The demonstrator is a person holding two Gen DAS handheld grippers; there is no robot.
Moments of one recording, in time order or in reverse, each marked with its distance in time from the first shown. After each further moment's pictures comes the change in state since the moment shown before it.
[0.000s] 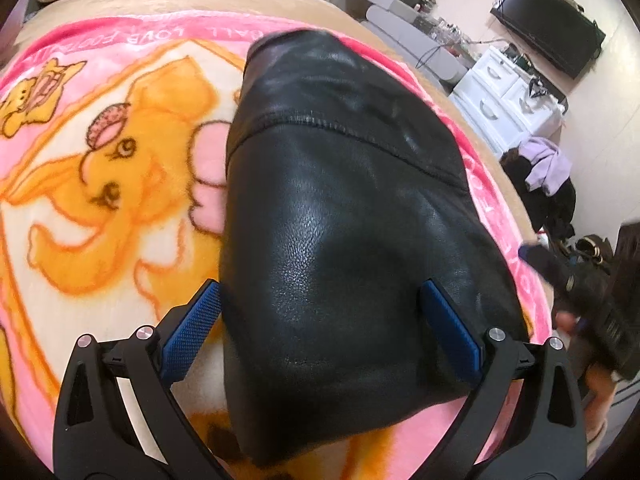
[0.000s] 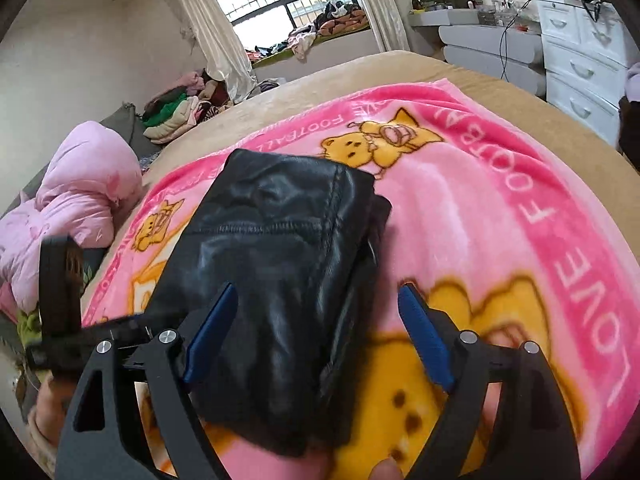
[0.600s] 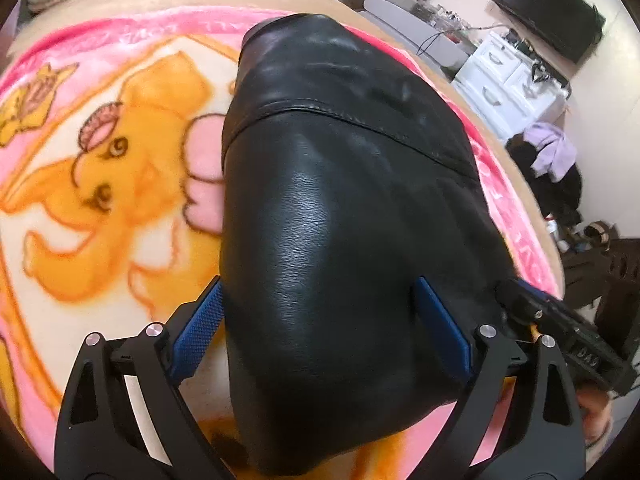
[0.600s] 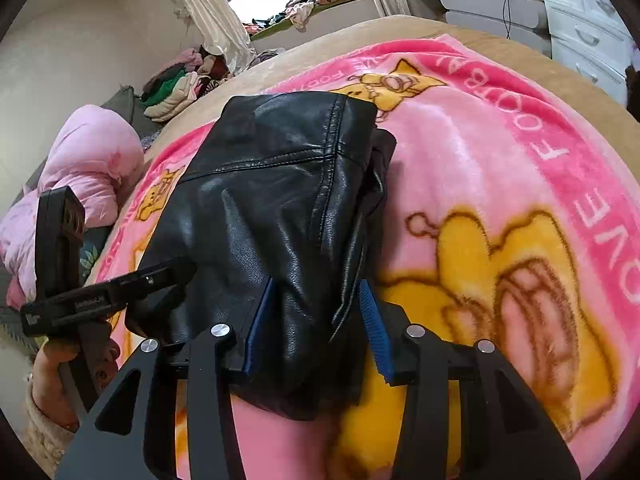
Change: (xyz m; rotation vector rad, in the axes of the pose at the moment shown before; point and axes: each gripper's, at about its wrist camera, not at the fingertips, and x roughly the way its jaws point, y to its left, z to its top) left arm 0.019 -0.010 -0.002 0.051 0.045 0.037; right arm 0.019 -0.006 -0.029 0.046 0.127 0.035
